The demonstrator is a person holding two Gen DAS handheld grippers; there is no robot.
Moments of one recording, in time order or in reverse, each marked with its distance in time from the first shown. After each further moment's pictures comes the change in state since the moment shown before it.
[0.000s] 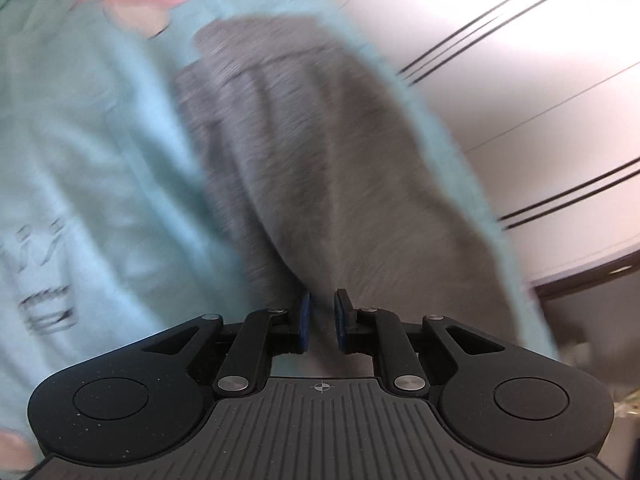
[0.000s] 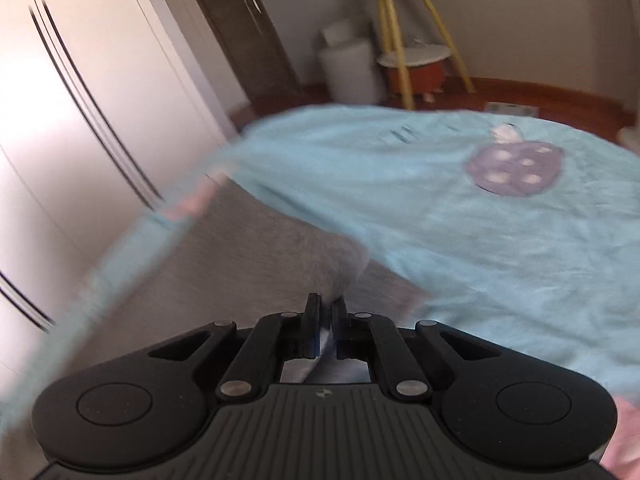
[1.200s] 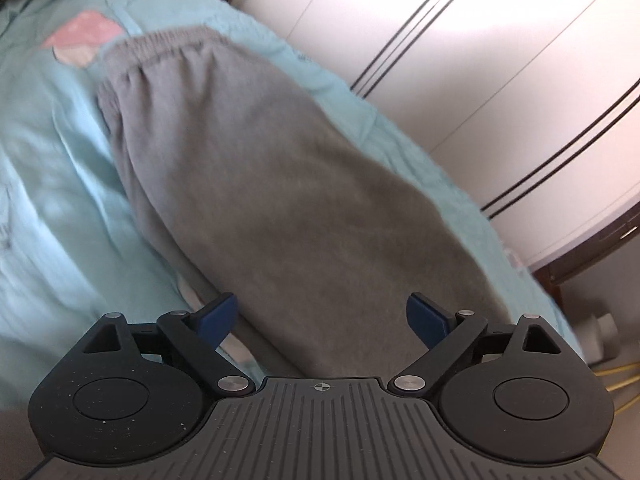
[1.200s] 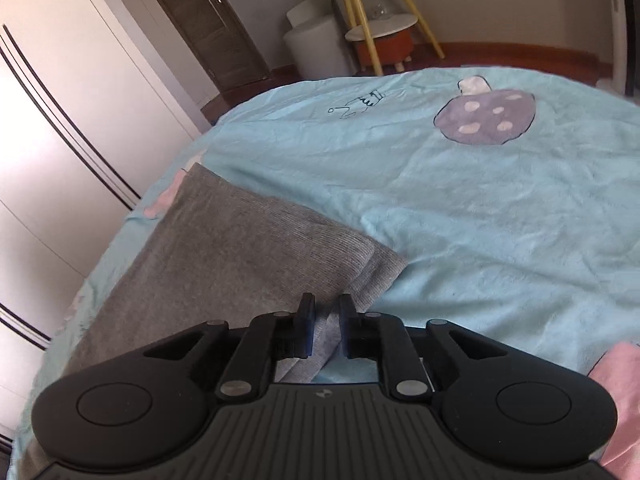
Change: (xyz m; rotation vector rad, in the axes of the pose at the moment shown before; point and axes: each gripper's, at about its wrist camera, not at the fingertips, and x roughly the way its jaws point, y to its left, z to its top) left arm 0.003 -0.100 -0.092 0.176 -0.135 0.031; right arm -0.007 -0.020 -0.005 0.216 0.041 0.133
